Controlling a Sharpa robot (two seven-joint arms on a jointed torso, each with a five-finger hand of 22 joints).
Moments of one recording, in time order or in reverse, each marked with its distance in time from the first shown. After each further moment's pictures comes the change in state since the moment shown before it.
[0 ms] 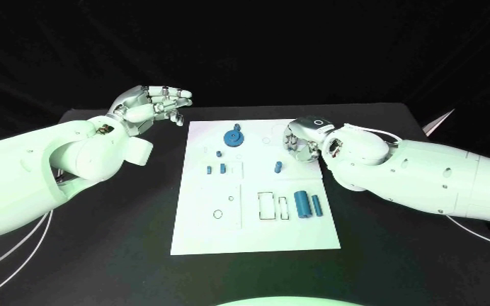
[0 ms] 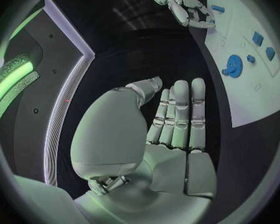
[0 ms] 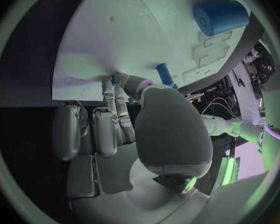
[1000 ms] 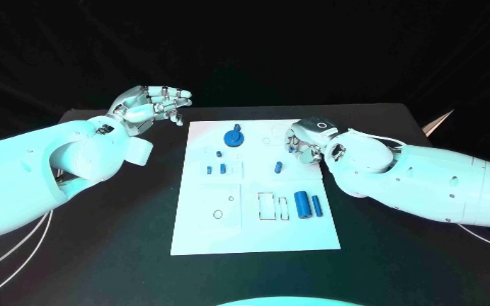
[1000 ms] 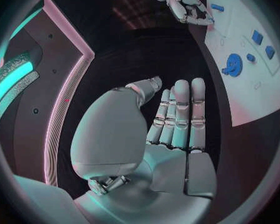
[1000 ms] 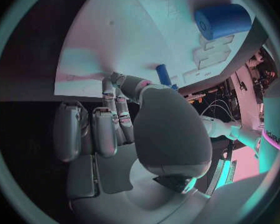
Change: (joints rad) left arm 0.000 0.002 0.000 -0.002 0.001 -0.005 -0.001; left_hand 0.000 0.000 -0.007 0.001 0.000 -0.012 0.012 -0.005 -0.005 -0.007 0.007 0.000 -0.004 0.000 0.000 -0.010 -0.007 0.000 0.000 0.000 -0.012 -0.010; right arm -0.011 -0.032 -0.007 0.049 -0.053 -0.066 -0.045; right_hand 0.010 0.011 0.024 -0.025 -0.002 0.011 0.001 0.004 0.006 0.007 0.007 -0.006 0.016 0.000 0.000 0.001 0.000 0.000 0.004 -0.004 0.024 0.000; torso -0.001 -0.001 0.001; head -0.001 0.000
